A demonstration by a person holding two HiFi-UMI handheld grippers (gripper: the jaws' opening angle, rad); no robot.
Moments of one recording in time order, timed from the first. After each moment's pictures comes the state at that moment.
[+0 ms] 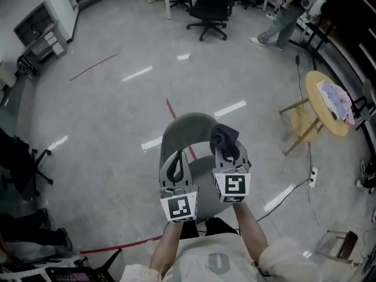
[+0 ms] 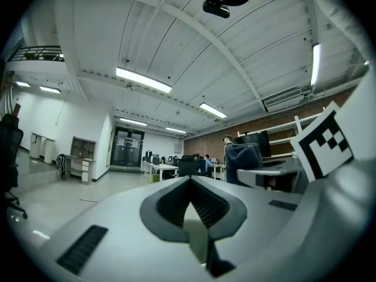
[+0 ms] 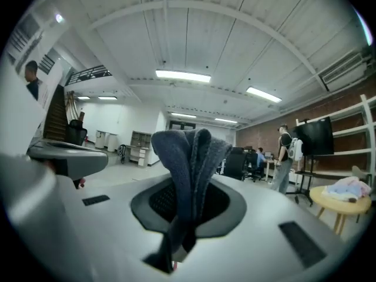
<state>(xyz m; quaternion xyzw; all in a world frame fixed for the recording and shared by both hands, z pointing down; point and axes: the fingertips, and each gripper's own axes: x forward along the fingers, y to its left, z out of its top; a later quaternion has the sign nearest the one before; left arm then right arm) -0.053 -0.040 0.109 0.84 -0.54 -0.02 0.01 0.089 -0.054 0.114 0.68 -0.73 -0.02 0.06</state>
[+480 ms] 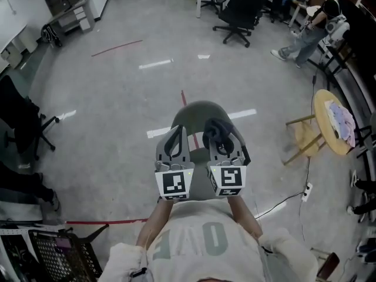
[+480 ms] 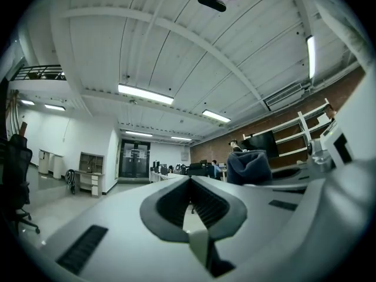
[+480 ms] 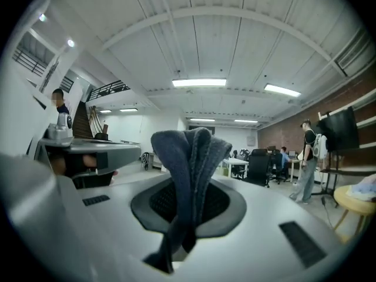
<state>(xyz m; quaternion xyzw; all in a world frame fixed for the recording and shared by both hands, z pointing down) -0.109 -0.009 0.041 0.82 -0.57 -0.03 -0.05 0.001 -0.009 0.069 0.60 -0.80 -0.03 0.03</state>
